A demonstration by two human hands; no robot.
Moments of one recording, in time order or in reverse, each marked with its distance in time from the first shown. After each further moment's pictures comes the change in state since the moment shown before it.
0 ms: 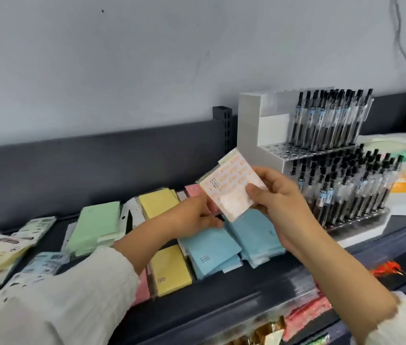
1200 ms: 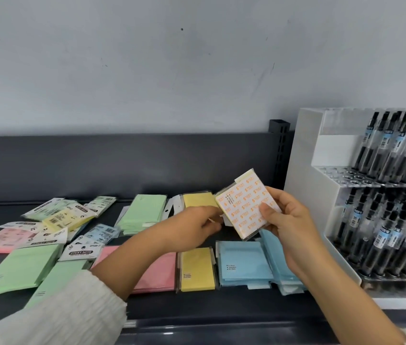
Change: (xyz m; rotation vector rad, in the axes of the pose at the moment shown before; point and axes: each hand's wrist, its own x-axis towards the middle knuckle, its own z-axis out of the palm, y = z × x) left_hand -0.069 -0.004 -0.015 -0.037 0.184 -0.127; right_hand 0.014 0.019 0.028 0.062 -0.184 0.074
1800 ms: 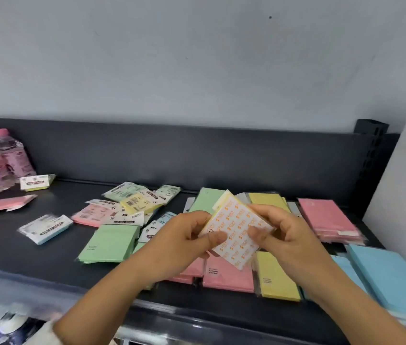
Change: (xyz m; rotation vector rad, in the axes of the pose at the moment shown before) left_hand -0.122 -0.054 -0.035 -0.510 0.345 -0.127; right_hand -0.027 0.007 0.106 -0.328 -0.454 -0.138
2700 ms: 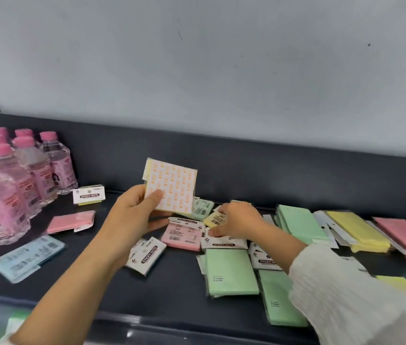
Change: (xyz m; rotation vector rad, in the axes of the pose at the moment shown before) left_hand -0.041 -0.104 -0.257 -0.500 0.457 -0.145; right_hand 0.184 -0.021 0.239 -1.113 -0.273 0.244
